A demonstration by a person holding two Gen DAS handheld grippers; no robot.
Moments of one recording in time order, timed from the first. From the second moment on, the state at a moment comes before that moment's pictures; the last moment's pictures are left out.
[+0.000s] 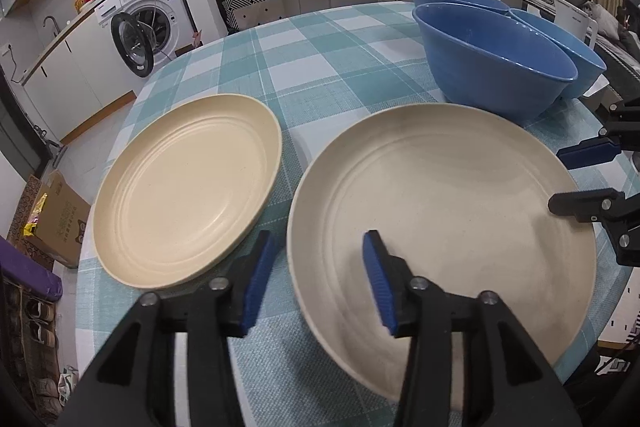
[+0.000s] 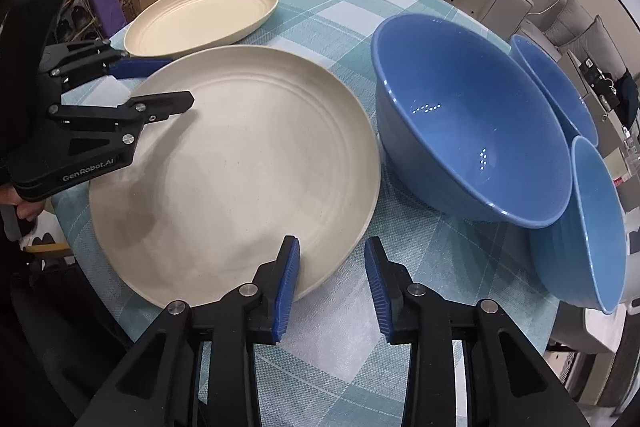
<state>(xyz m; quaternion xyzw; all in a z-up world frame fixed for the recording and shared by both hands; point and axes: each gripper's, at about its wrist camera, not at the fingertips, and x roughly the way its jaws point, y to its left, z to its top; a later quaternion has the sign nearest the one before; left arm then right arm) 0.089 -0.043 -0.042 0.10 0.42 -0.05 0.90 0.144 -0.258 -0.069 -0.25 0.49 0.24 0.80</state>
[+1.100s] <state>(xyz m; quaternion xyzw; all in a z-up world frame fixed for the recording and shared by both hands) 0.073 -0.025 -0.033 0.05 0.43 -0.07 0.90 0.138 -0.256 -0.073 -0.24 0.49 0.26 0.80</state>
